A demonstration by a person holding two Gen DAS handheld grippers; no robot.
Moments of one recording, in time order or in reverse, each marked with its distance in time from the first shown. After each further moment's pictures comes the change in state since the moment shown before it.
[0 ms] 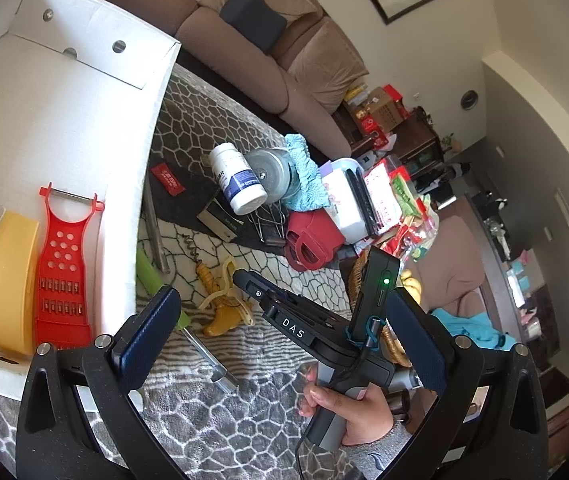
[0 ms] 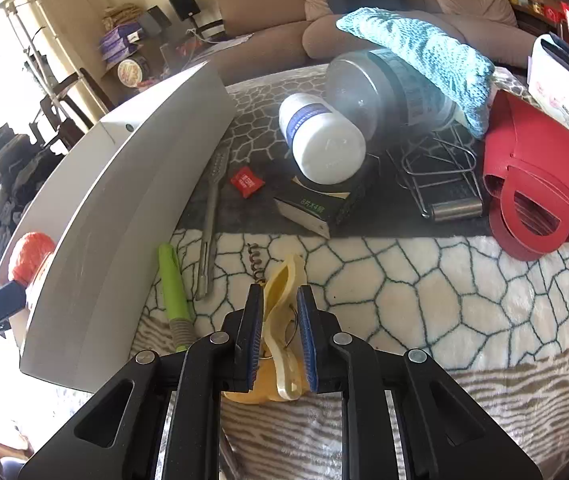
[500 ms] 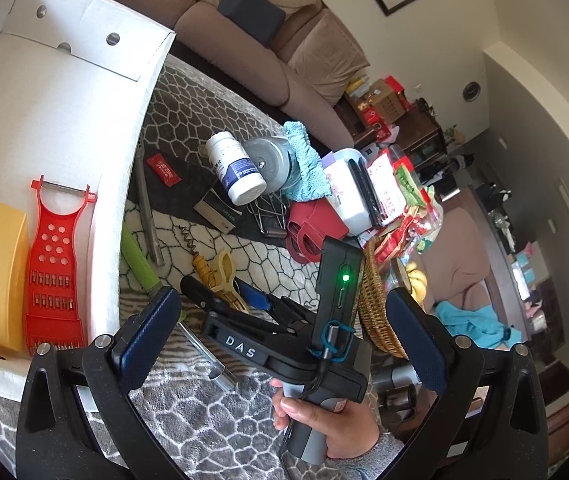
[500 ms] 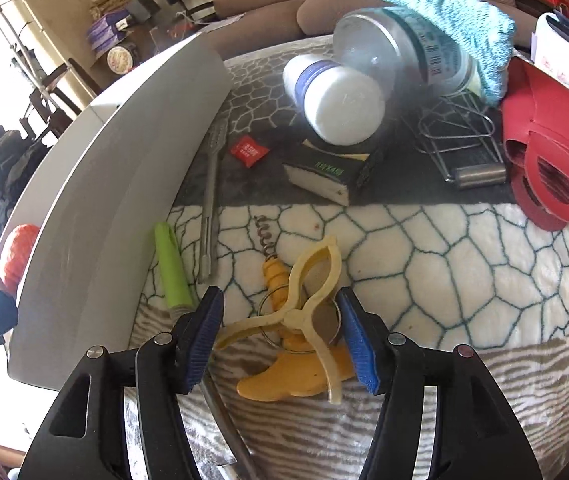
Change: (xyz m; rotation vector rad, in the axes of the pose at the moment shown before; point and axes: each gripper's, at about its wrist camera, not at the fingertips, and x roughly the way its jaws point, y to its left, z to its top) left arm 0.009 -0.003 -0.005 0.008 0.017 0.014; right arm 0.021 0.023 -0.010 -0.014 0.083 -0.027
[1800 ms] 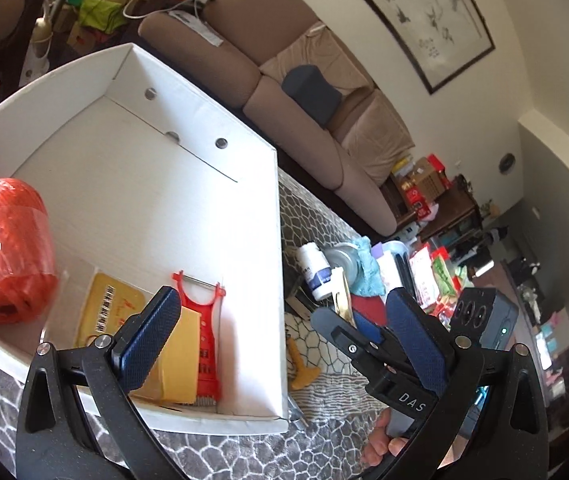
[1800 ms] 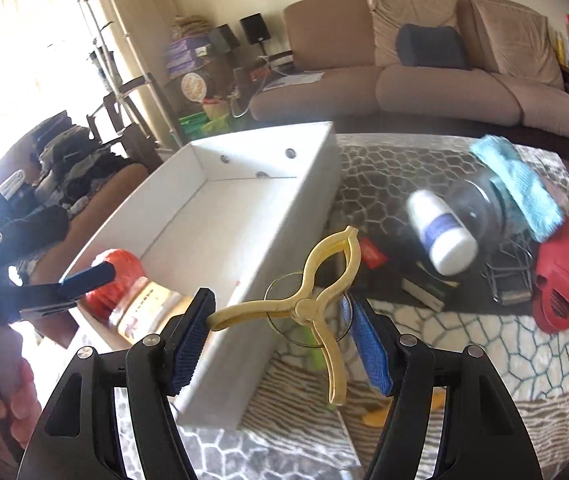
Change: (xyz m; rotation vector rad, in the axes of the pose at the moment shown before) left arm -0.121 0.074 0.047 -0.124 -0.269 0.140; right arm -0.070 0.124 0.044 -0.195 -0.189 0.151
